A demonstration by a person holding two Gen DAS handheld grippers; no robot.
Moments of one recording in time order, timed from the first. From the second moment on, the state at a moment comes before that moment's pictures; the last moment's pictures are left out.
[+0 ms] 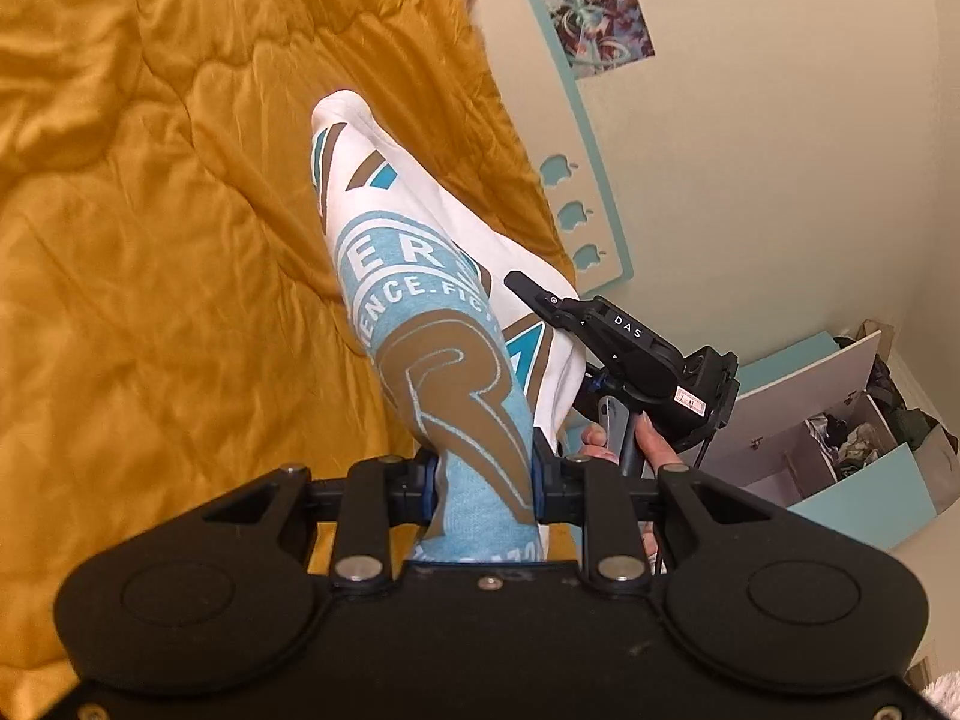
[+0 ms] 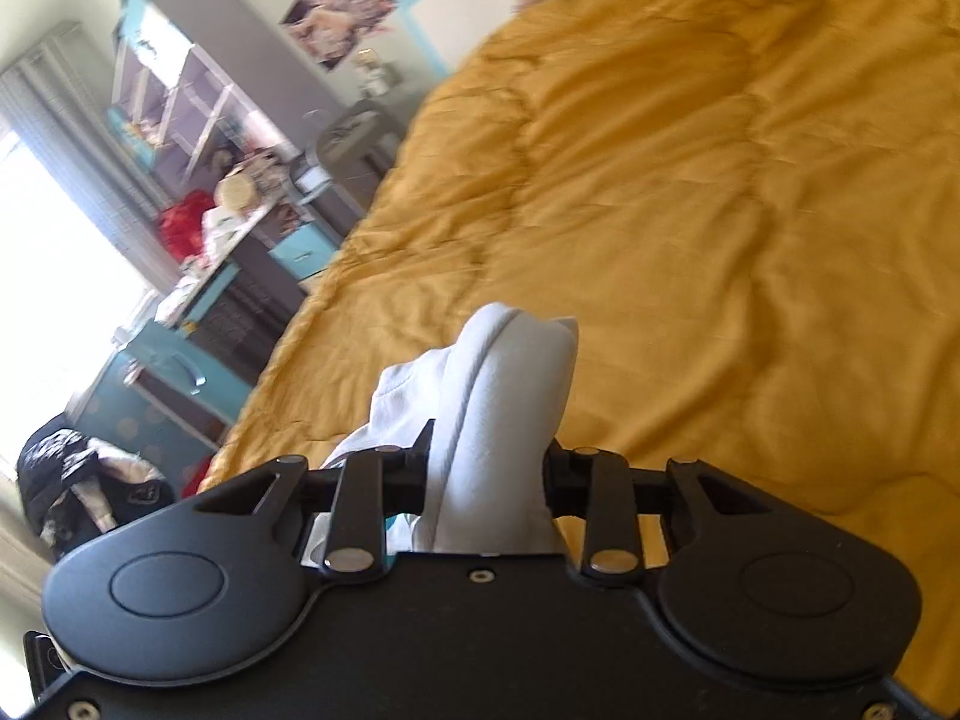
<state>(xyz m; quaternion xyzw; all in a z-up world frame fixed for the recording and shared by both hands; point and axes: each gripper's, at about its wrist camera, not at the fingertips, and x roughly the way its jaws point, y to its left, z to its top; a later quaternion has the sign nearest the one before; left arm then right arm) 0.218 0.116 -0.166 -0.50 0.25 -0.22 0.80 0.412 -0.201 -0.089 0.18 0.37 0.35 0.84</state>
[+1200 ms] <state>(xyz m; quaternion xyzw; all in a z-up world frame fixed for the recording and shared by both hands) 0.073 0.236 -0.191 -0.39 0.28 -0.04 0.88 0.256 -0.046 -0.139 0.05 0.37 0.52 0.77</state>
